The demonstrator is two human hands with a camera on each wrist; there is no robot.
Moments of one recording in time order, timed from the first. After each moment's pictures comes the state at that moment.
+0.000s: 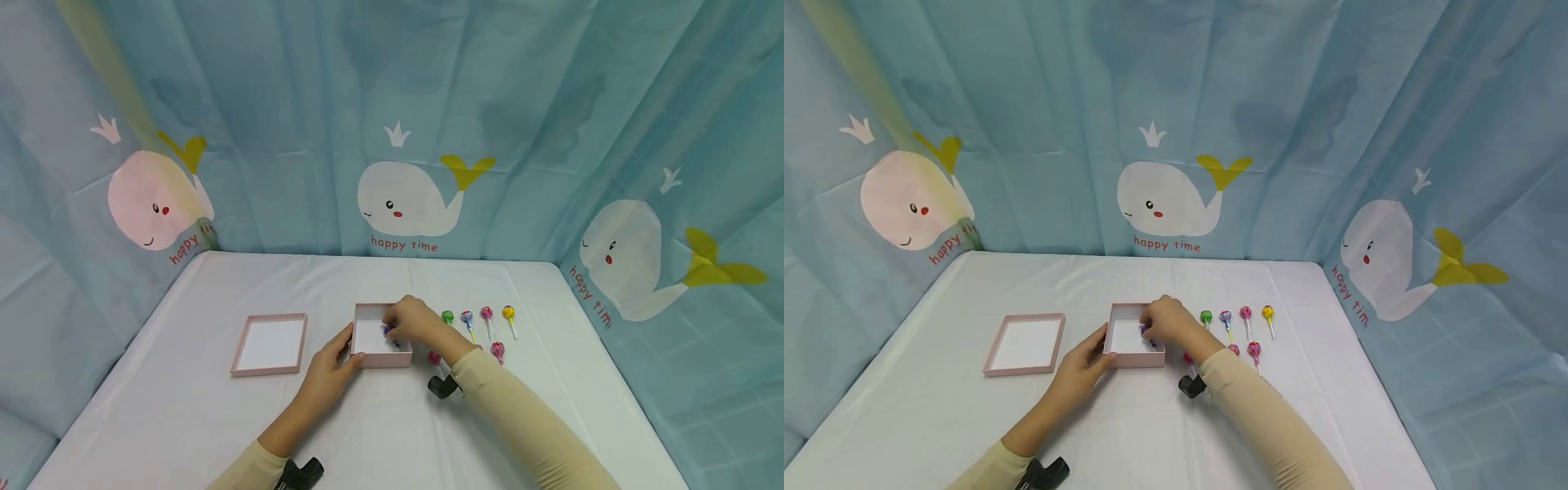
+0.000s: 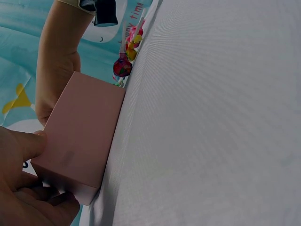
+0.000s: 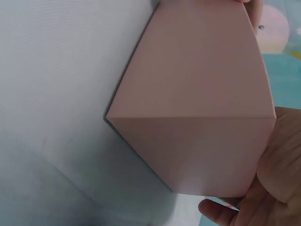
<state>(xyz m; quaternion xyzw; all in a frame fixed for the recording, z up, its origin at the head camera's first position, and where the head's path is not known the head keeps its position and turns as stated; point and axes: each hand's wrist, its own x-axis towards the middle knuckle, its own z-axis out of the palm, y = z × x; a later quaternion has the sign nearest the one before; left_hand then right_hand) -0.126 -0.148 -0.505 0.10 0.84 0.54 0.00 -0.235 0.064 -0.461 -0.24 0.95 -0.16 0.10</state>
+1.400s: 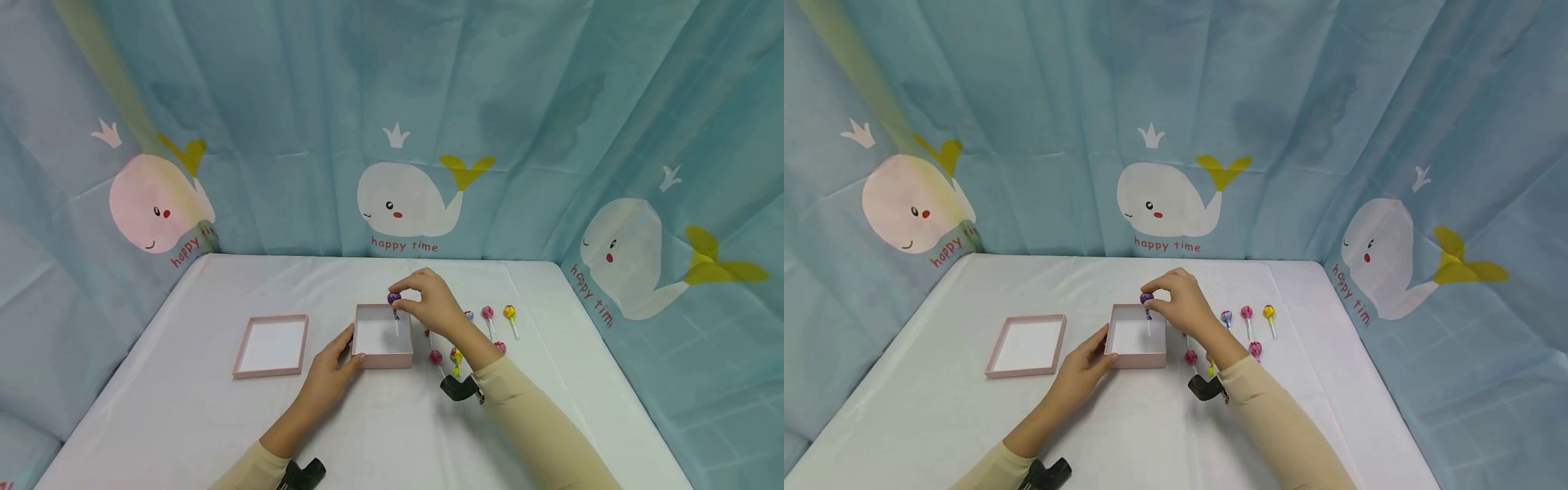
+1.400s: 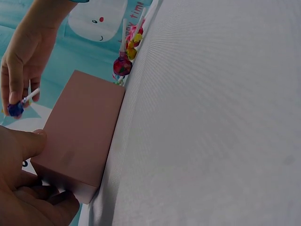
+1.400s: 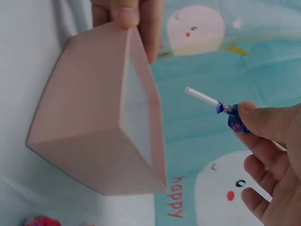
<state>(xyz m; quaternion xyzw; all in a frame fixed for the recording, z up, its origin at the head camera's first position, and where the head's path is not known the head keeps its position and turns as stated) -0.126 -0.146 -0.506 0.10 0.84 0.53 -0.02 -0.213 0.092 -0.405 -0.24 0.90 -0.35 -0.07</state>
